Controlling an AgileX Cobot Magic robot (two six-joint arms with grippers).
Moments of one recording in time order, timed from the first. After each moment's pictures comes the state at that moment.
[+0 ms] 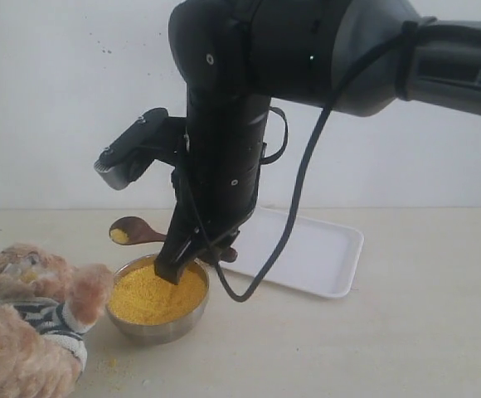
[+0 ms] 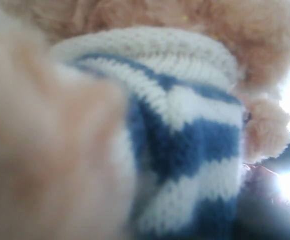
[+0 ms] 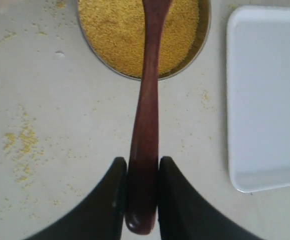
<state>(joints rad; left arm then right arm) 0.42 1.74 -0.37 -1.71 1.17 1.35 0.85 1.95 -1.86 -0.16 1.22 -0.31</state>
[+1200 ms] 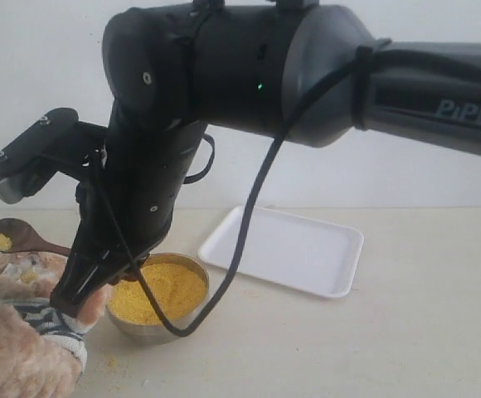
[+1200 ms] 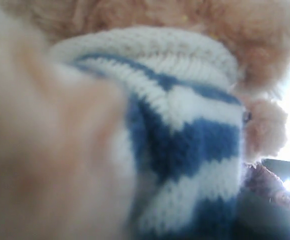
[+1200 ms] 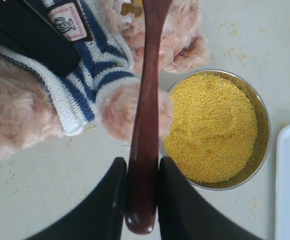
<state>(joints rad) 0.42 1.74 -0.36 -1.71 1.17 1.35 0.95 1.97 -1.86 -0.01 1.01 -0.39</state>
